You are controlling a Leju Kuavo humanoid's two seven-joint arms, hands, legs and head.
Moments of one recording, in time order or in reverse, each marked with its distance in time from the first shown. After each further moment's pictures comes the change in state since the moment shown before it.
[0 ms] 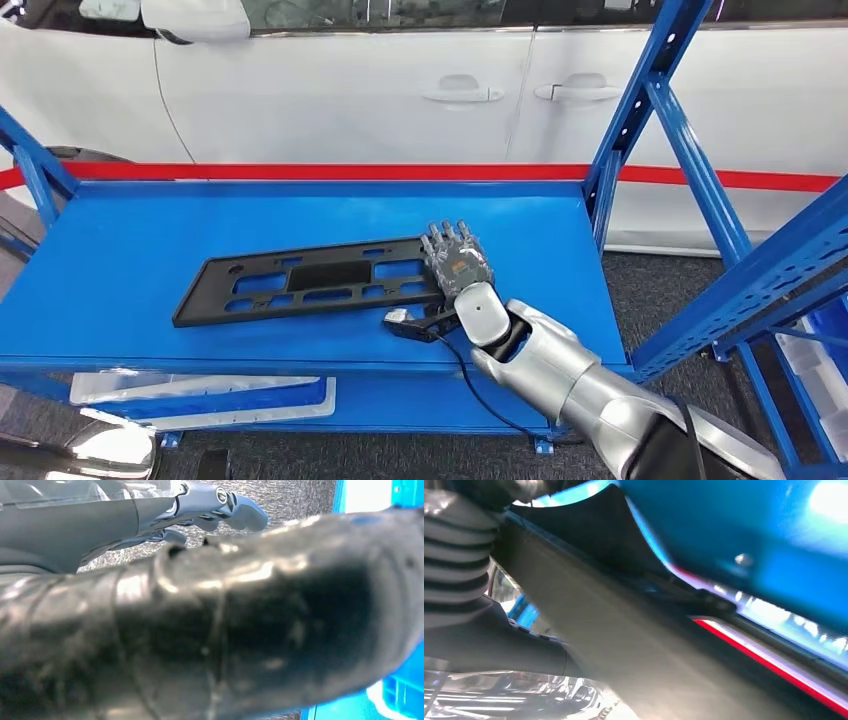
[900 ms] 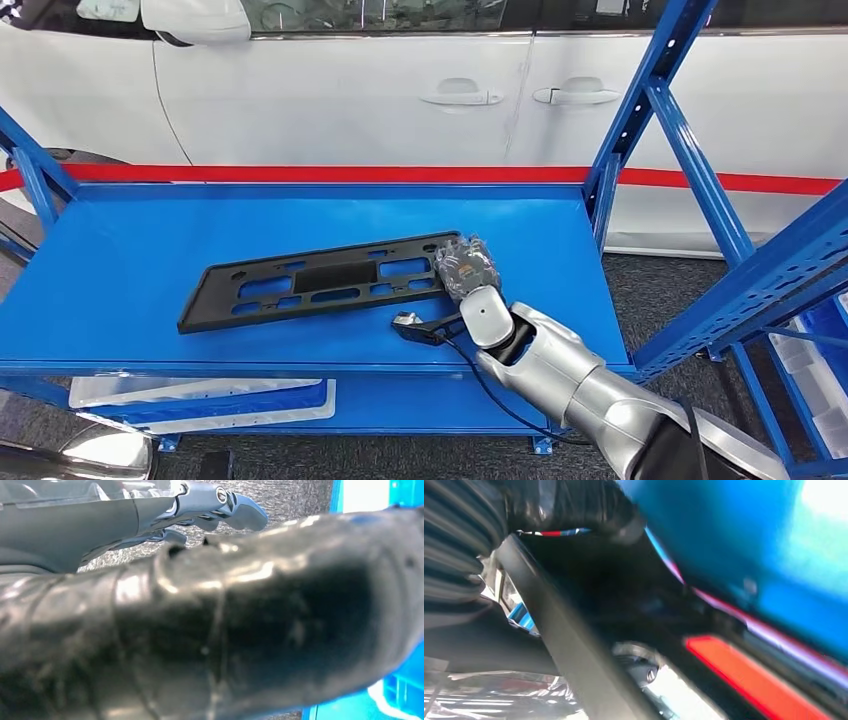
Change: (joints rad) left arm -0.002 0.002 -0.019 0.000 0.004 0.001 0.004; right arm 0.010 -0.014 0.000 0.000 0.017 0.023 0.004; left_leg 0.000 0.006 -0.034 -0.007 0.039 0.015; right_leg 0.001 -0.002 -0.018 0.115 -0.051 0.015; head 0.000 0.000
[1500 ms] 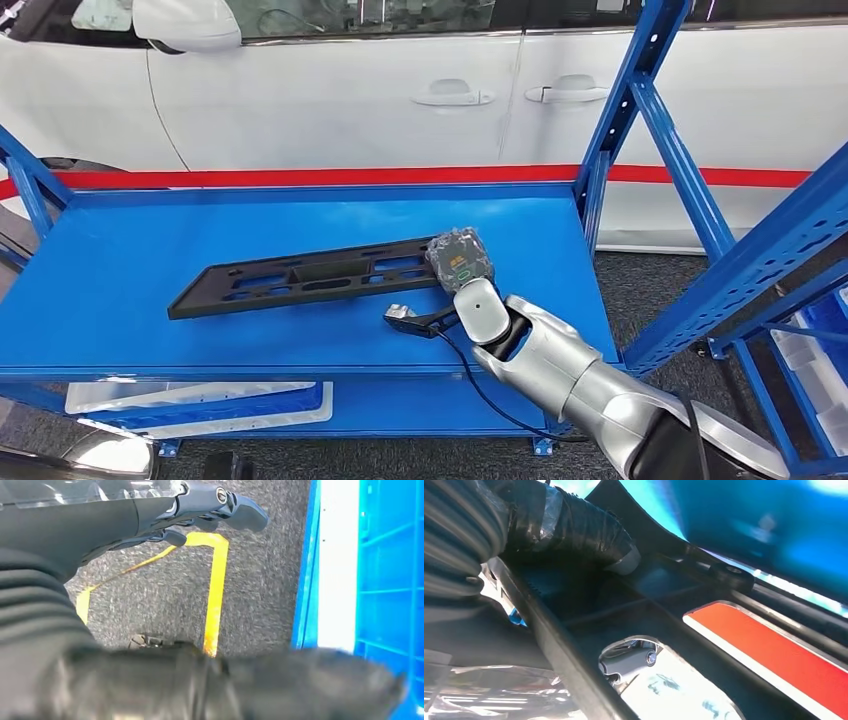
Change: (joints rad) left arm -0.004 0.004 -0.006 0.000 0.018 -0.038 -0.058; right arm -0.014 0.004 -0.001 -0.034 0.019 -0.024 -0.015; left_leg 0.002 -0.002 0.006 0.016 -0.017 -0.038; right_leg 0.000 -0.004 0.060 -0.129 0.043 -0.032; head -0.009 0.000
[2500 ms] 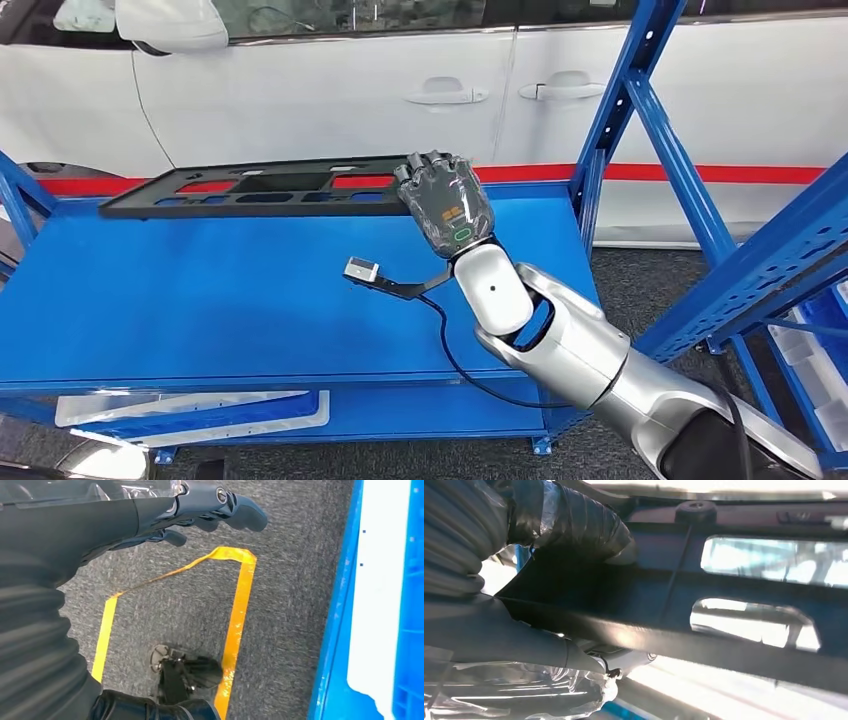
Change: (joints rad) left arm 0.006 0.003 0.000 0.000 0.059 0.101 0.086; right arm -0.028 -0.085 -0.115 -0.467 0.203 -0.155 0.037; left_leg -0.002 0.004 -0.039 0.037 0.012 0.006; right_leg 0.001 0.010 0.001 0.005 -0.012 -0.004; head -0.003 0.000
